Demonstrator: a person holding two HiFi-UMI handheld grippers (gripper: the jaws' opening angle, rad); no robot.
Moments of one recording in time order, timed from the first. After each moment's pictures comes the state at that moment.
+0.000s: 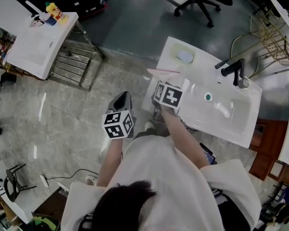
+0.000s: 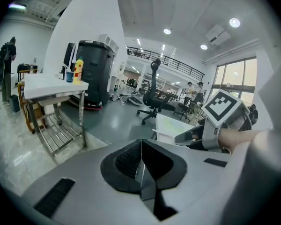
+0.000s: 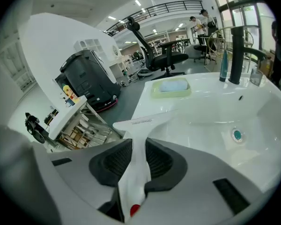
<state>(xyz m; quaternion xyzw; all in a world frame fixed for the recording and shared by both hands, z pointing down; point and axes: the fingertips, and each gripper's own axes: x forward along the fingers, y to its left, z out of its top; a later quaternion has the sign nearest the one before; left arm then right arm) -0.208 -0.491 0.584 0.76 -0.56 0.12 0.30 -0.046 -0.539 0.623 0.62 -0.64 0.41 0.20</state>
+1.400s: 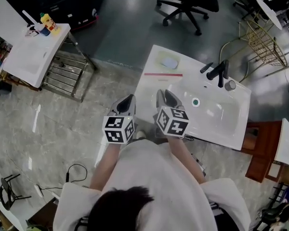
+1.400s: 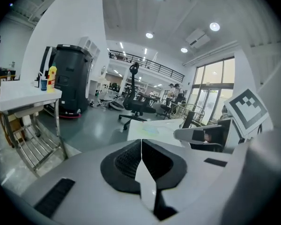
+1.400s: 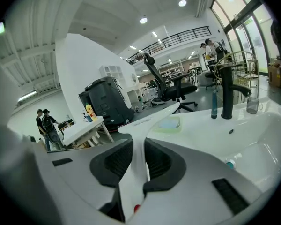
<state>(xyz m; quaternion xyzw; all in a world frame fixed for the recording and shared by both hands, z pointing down) -0.121 -0.487 0.537 0.83 -0.48 0.10 0.25 -0.001 -0.502 0.534 0.61 -0.73 0.28 0.08</state>
